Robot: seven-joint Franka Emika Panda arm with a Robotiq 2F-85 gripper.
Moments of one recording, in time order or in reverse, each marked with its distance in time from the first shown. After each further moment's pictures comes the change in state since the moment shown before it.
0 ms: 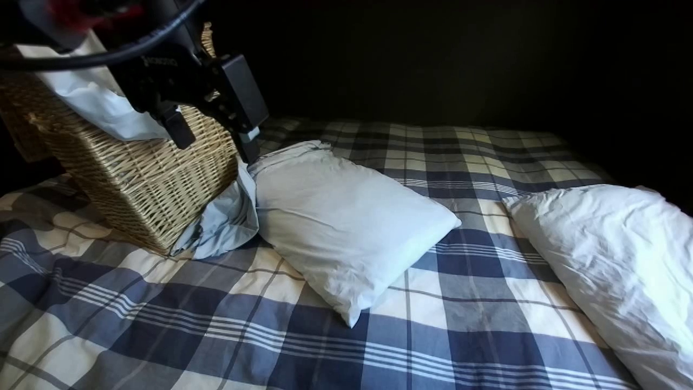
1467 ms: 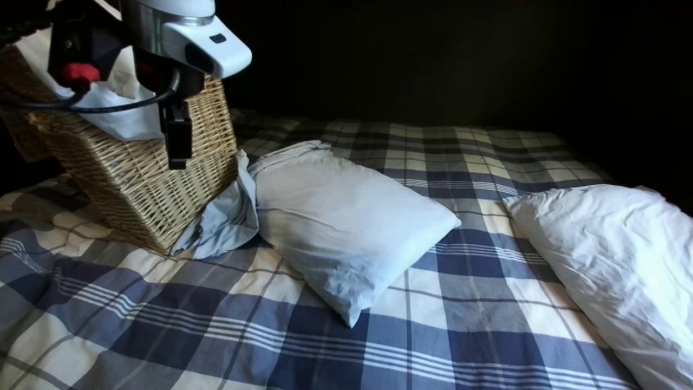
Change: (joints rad) arm 0.062 0.365 0.168 0.177 0.568 -0.177 0.561
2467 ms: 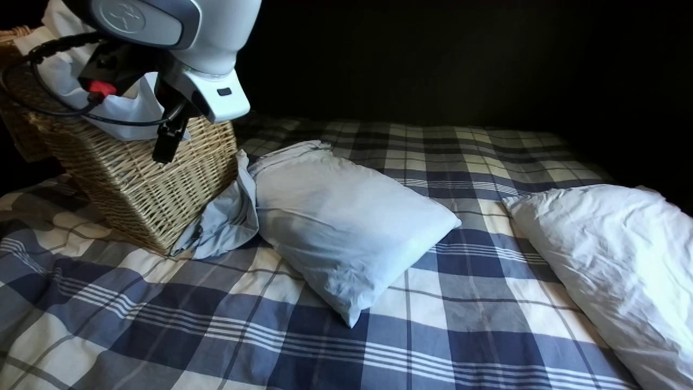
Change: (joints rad) arm 0.012 0.194 0.037 0.083 0.349 -0.047 0.128
